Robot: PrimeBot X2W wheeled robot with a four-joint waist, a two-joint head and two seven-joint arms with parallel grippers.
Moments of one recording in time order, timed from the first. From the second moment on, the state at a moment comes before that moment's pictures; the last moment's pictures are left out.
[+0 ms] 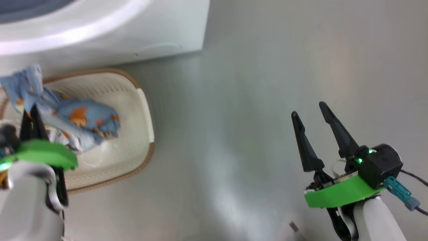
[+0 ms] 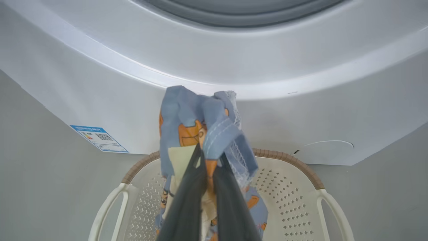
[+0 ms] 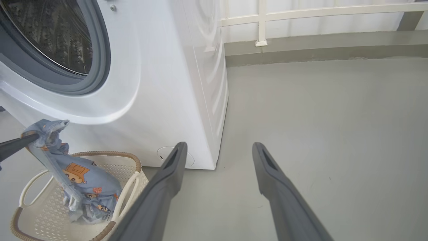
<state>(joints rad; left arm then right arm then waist) -0.58 0.25 -0.14 0.62 -0.45 0.16 -0.25 -0.21 -0.05 0.11 -0.04 0.17 0.13 -0.23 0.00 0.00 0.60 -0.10</state>
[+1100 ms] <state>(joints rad) 0.05 0.24 -0.17 0.00 -0.31 0.22 -0.16 0.05 -0.05 0.06 -0.09 0.15 0.13 -0.10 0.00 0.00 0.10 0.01</state>
